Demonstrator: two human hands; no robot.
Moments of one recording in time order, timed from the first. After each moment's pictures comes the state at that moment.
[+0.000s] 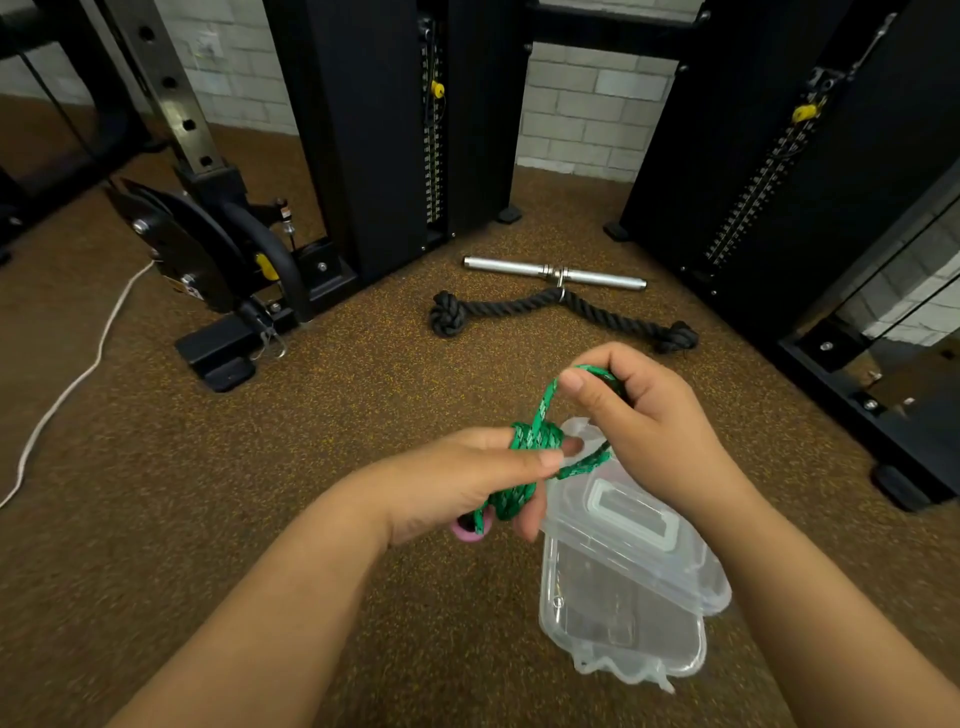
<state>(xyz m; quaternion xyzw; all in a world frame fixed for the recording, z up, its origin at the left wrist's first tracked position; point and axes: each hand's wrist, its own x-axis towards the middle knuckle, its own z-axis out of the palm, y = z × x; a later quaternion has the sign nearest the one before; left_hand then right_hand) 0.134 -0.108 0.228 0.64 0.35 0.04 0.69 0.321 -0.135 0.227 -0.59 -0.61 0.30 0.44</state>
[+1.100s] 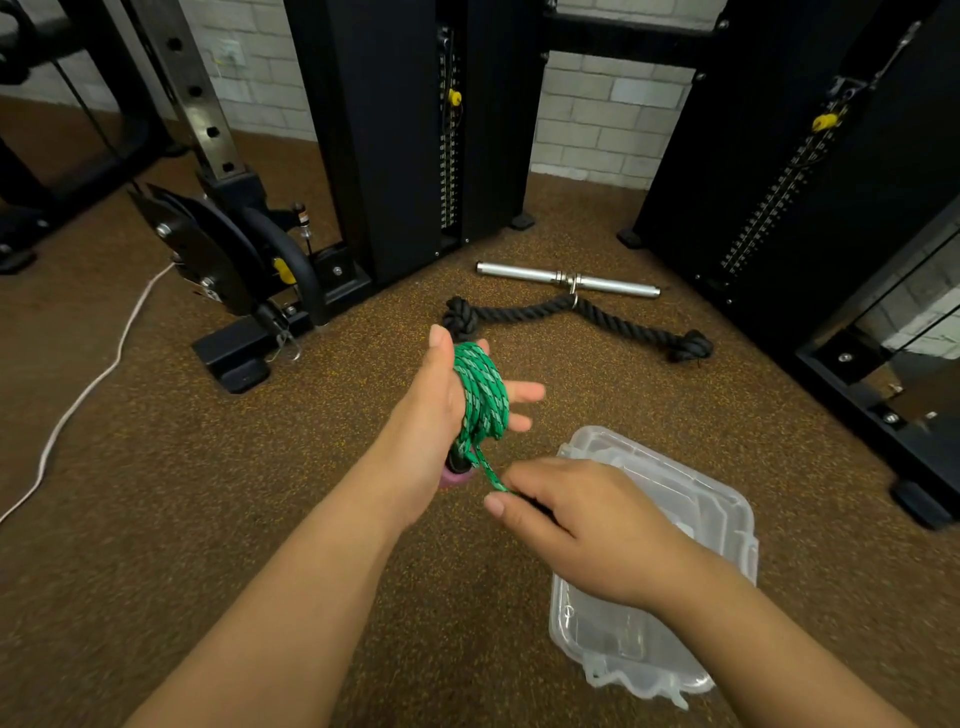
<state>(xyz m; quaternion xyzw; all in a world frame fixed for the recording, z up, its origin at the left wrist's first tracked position) 0.130 -0.090 0.226 0.53 0.41 0.30 0.68 0.280 -0.157 0.209 -0.52 -0.81 0.21 0.17</state>
